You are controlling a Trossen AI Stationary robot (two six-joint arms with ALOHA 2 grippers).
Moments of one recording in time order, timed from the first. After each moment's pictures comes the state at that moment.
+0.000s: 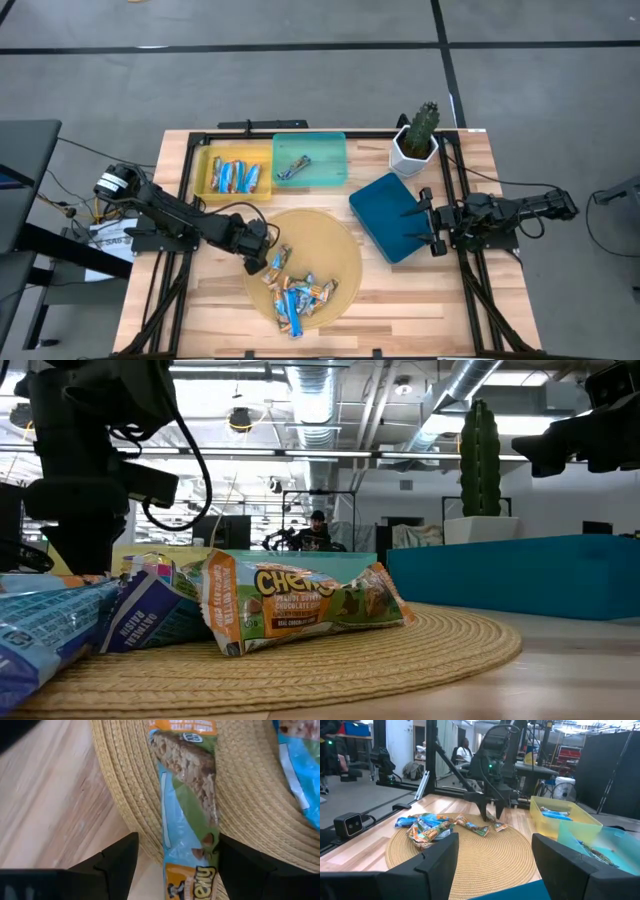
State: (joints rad) left arm -0.31 1.46 0.67 -0.61 -0.18 -0.87; right arm 0.17 0.04 0.01 0.01 0.00 -0.16
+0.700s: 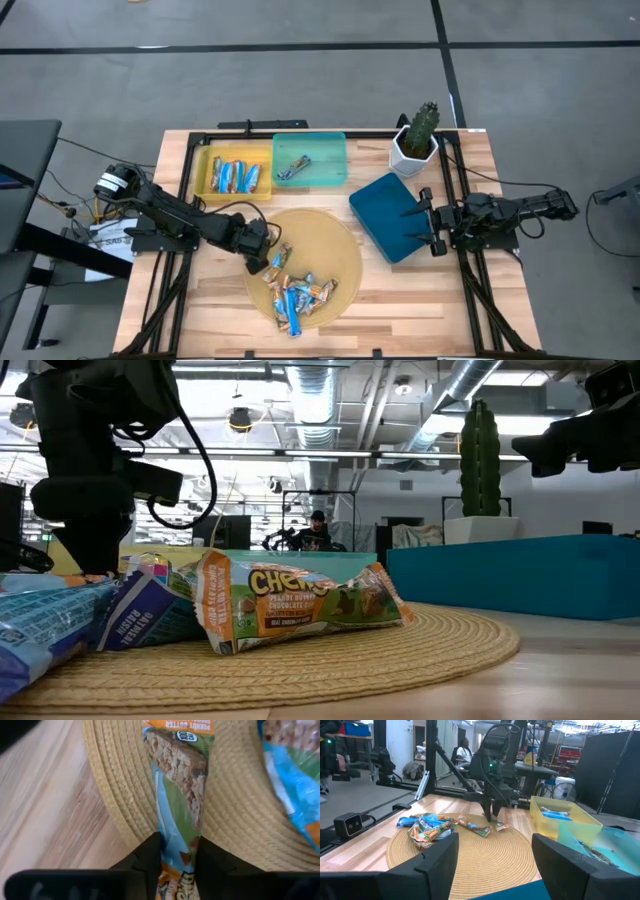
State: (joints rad) left arm -0.31 1.46 0.67 -0.58 -0.19 -0.86; right arm 0.17 0.04 0.01 0.01 0.00 -0.17
